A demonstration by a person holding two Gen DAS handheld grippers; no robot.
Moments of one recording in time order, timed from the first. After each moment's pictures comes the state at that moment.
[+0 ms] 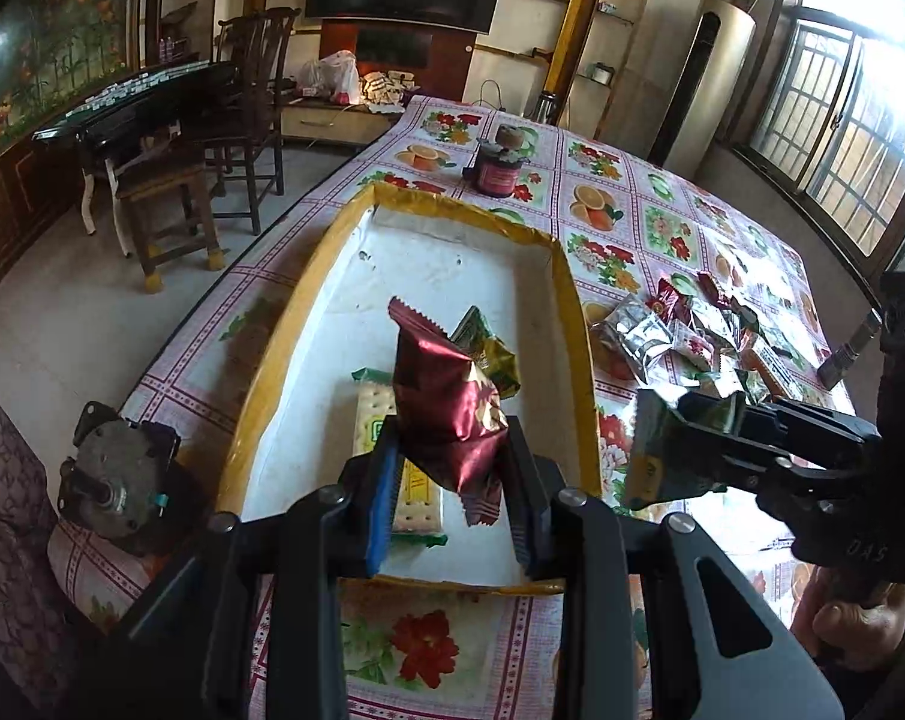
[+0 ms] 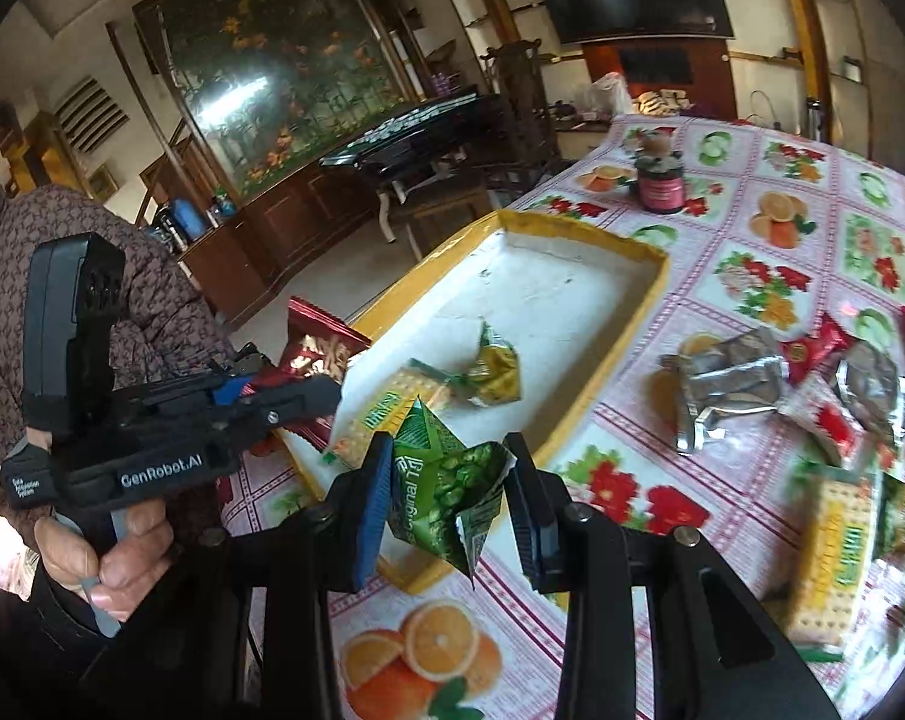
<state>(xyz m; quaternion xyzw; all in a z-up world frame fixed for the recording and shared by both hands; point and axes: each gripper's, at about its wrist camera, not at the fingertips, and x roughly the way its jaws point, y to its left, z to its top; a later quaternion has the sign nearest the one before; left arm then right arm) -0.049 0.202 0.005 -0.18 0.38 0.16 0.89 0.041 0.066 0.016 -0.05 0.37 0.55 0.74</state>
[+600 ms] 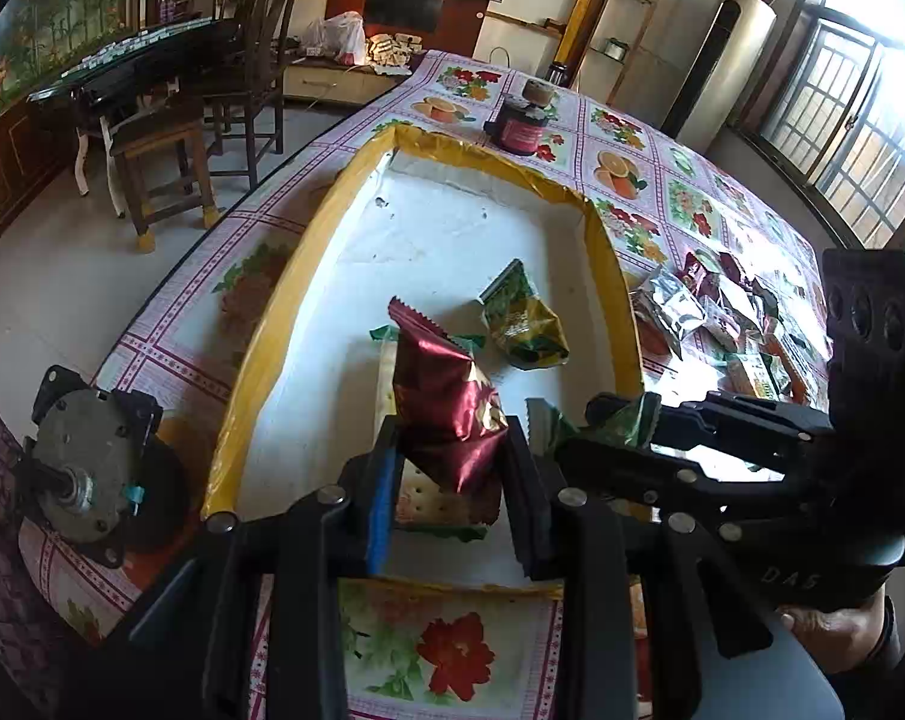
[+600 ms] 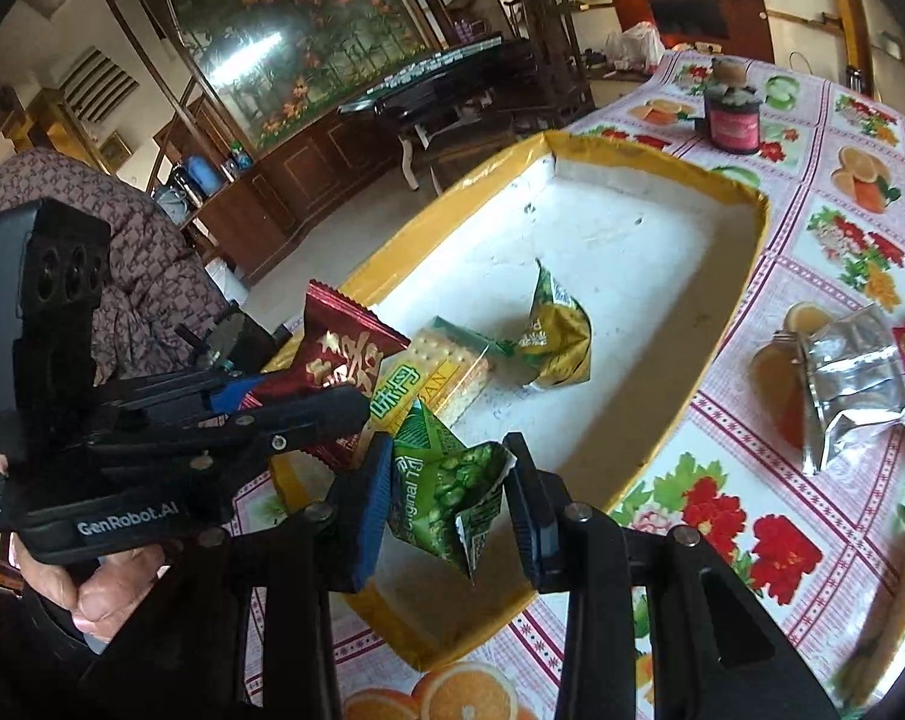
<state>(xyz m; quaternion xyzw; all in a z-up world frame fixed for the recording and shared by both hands) -0.043 0.226 -0.026 -0.20 0.42 0.15 0.87 0.042 0.122 -0.023 -0.08 0.42 0.57 0.70</state>
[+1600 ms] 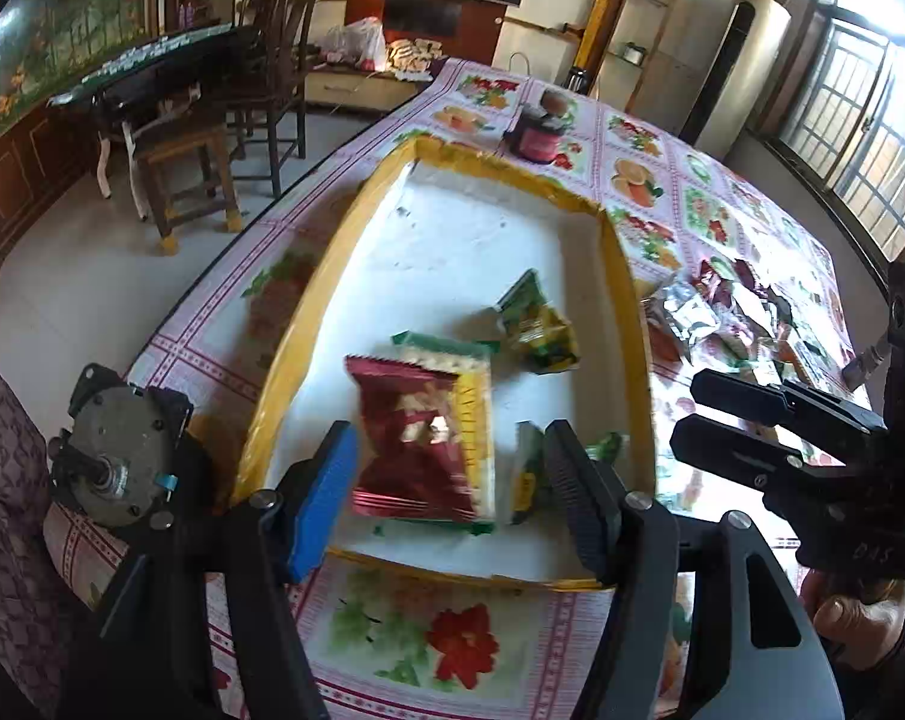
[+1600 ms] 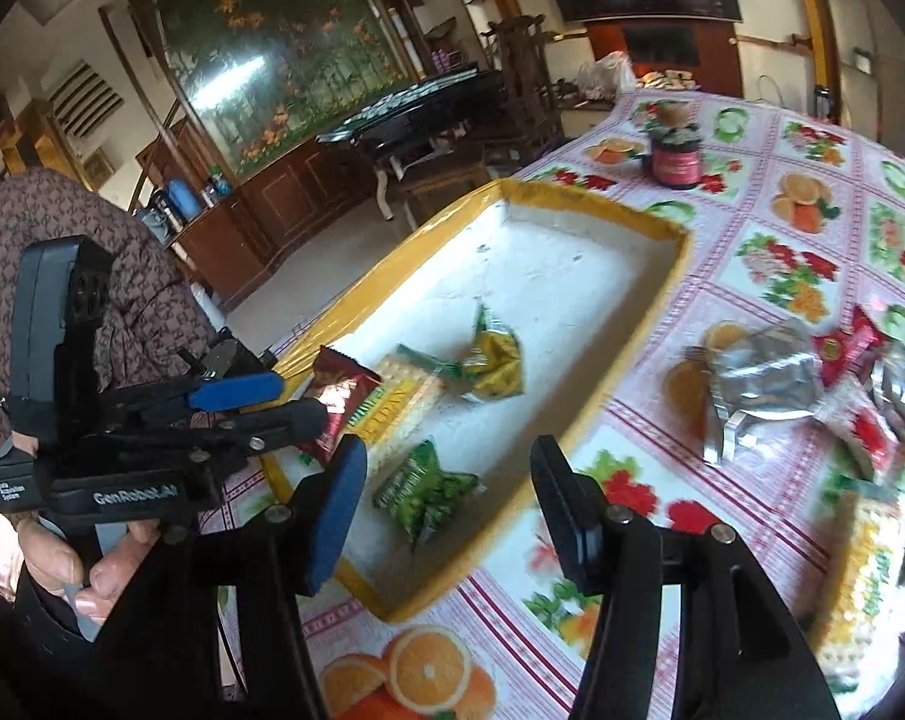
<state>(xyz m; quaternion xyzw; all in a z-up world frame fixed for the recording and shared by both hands) -0.050 0.217 -0.011 -0.19 0.41 0.18 0.87 0.047 0.073 0.004 -0.07 0.39 0.54 0.74</state>
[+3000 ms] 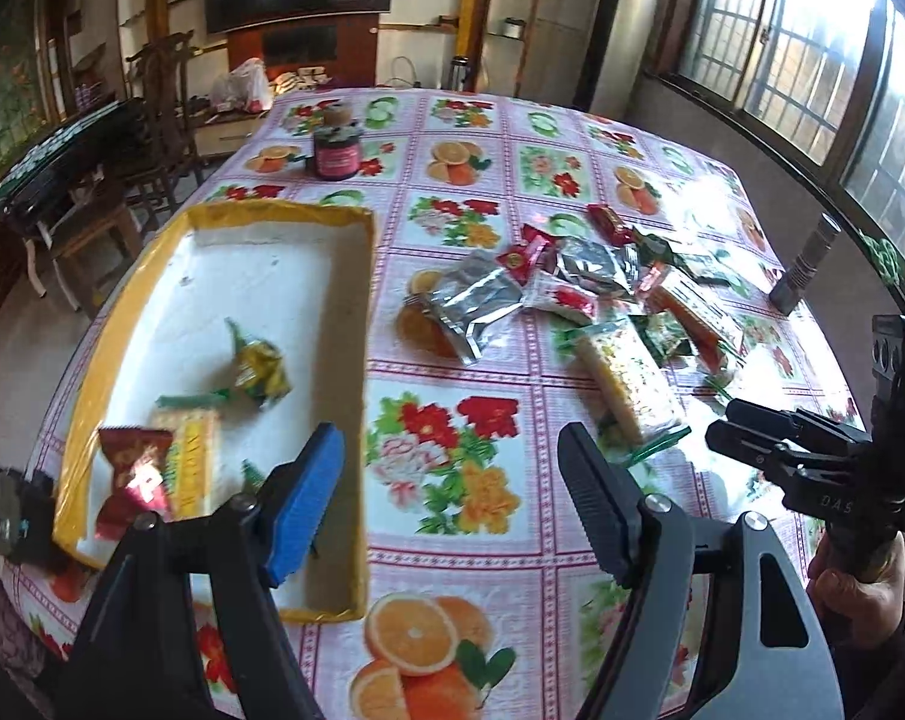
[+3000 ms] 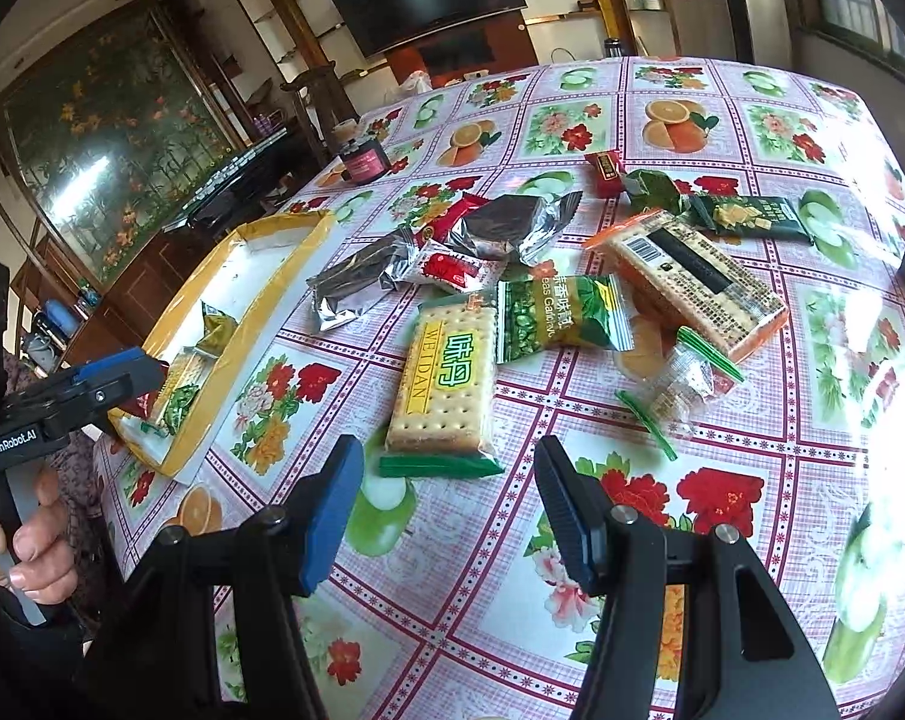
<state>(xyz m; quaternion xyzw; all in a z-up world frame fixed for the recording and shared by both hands) 0.022 0.090 0.010 -0.10 0.42 0.09 0.90 0.099 -0.121 -0.026 0.01 0.42 0.37 0.83</state>
